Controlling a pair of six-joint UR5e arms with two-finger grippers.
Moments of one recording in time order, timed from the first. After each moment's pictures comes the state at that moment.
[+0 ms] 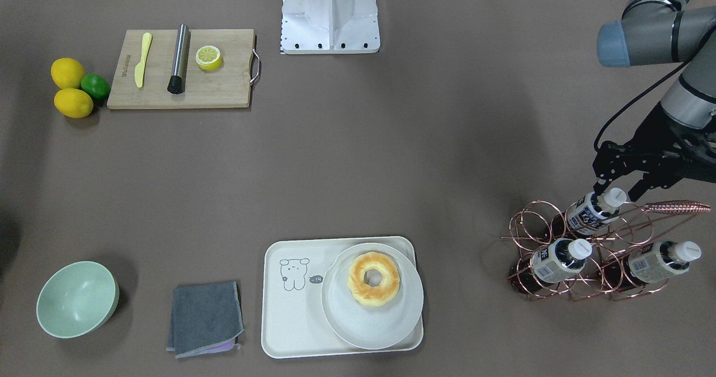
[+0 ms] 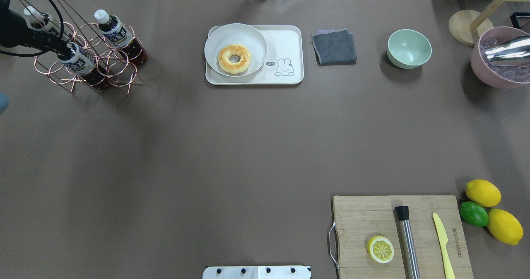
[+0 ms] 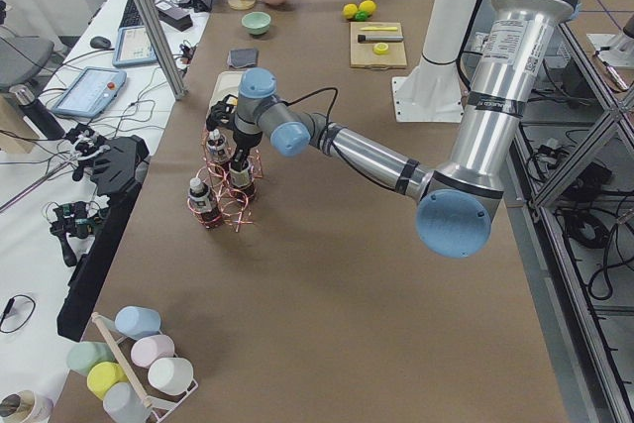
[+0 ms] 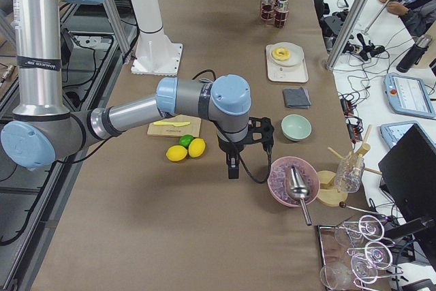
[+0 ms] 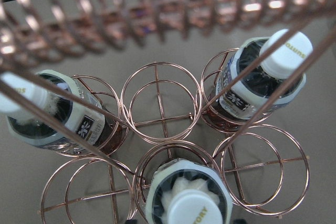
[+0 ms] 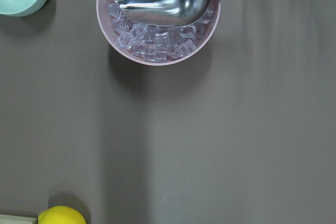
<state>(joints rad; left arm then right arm) -1.14 -1.82 -1.71 -1.95 -2.12 -0.57 1.75 -1.61 1.95 -2.00 2.37 -0.26</state>
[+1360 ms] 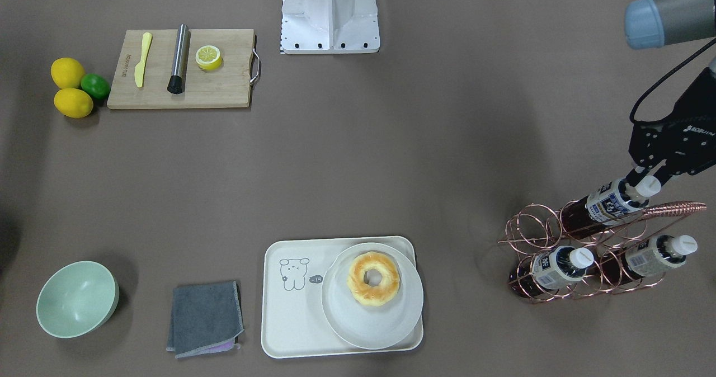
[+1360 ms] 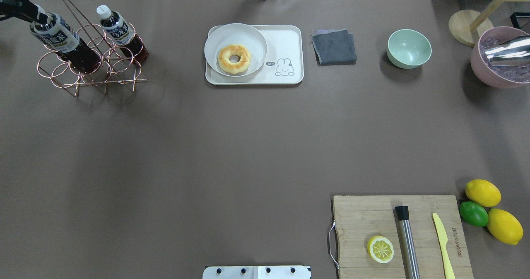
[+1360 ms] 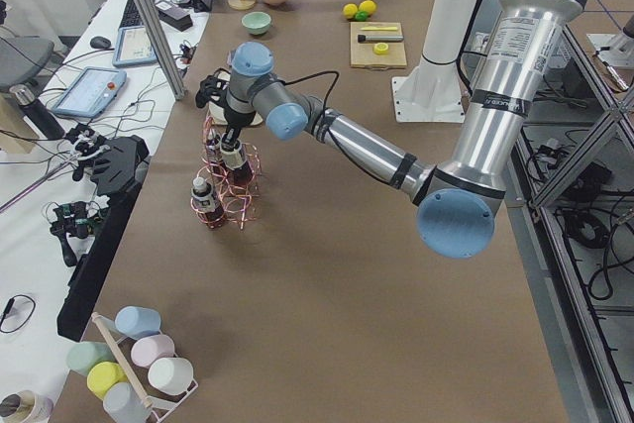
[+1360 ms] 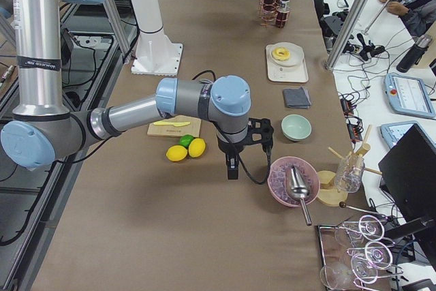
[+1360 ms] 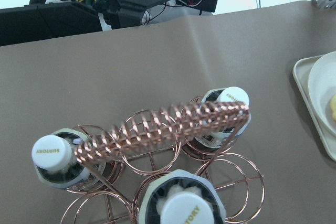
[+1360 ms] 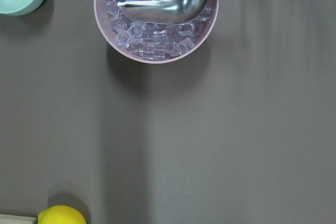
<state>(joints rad) -1.25 -1.85 -1.81 -1.90 -2.21 -0.58 1.76 -1.61 1.95 -2.00 2.37 -0.25</state>
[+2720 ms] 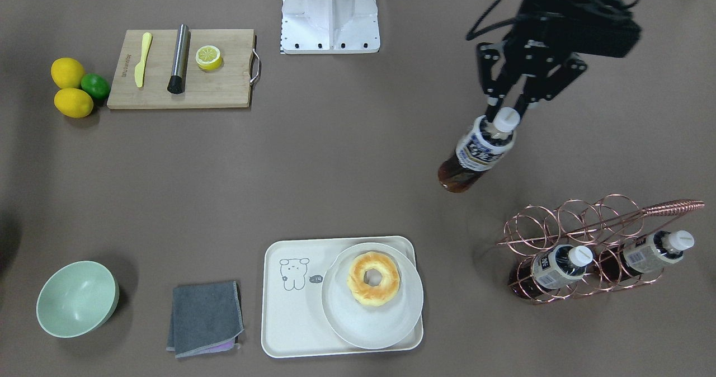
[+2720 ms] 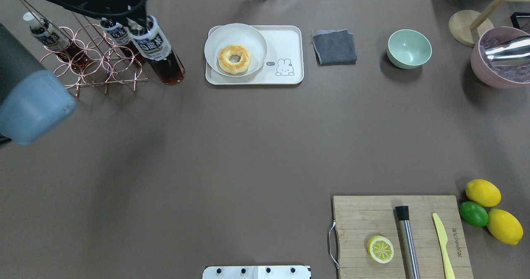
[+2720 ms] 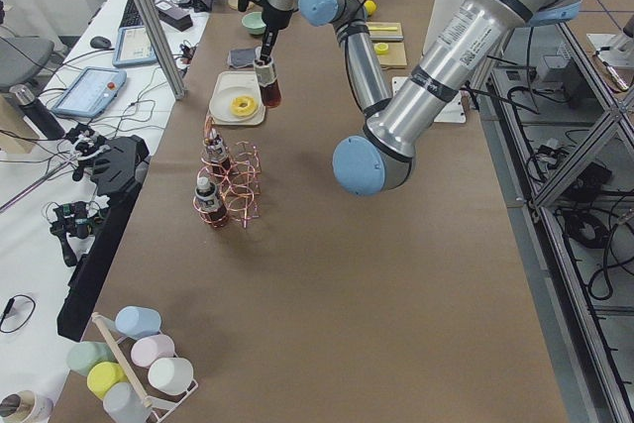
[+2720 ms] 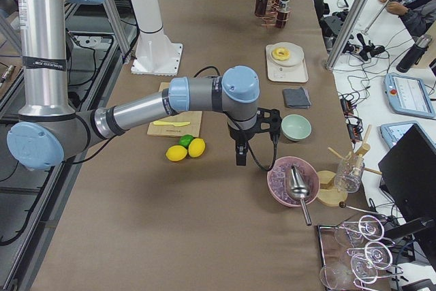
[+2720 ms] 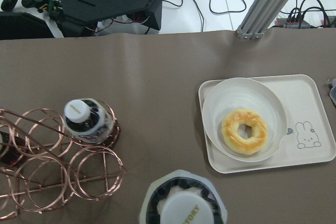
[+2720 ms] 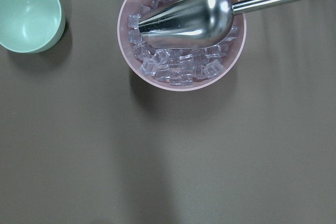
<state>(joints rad) -0.95 -2.25 -2.05 -1.31 -1.97 -0.92 1.65 -1.60 1.95 -1.86 2.39 0.02</state>
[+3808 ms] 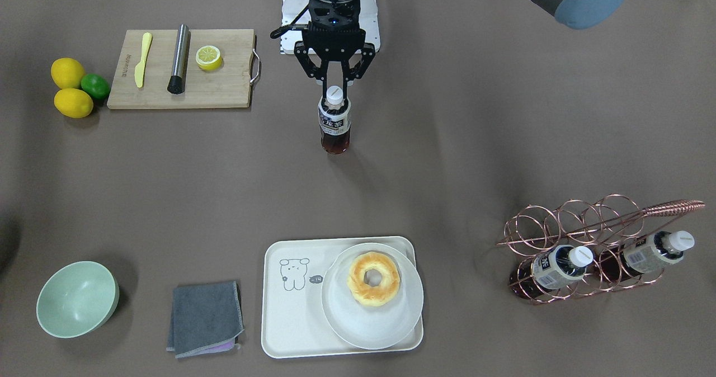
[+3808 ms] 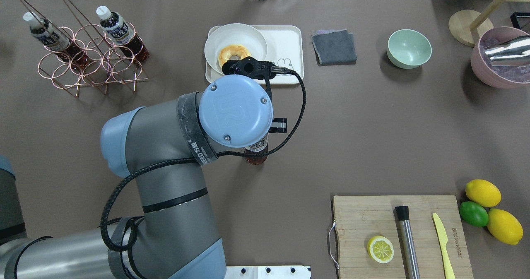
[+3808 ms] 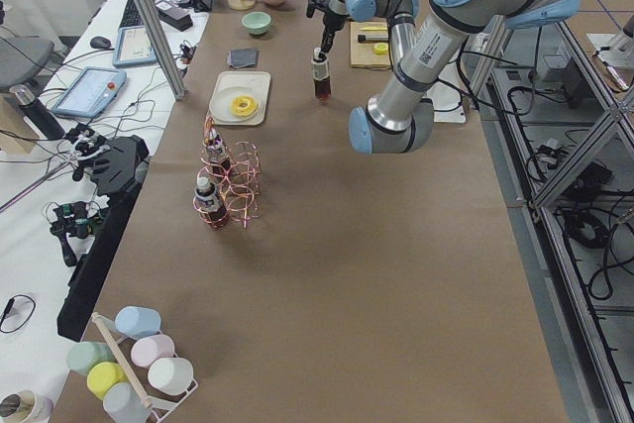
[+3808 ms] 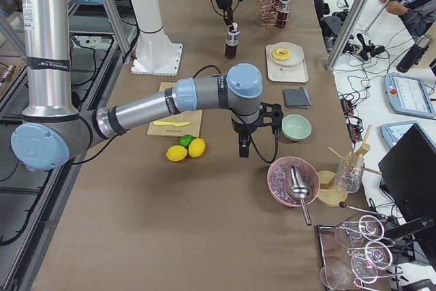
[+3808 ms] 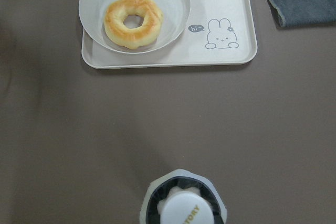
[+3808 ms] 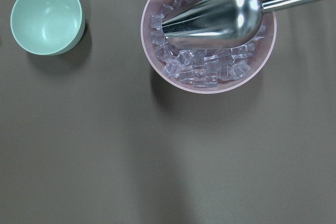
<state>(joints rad) -0.41 -2.46 -1.88 -1.25 -1.56 -1.25 1.60 -1.60 1.95 -1.80 2.42 0.11</state>
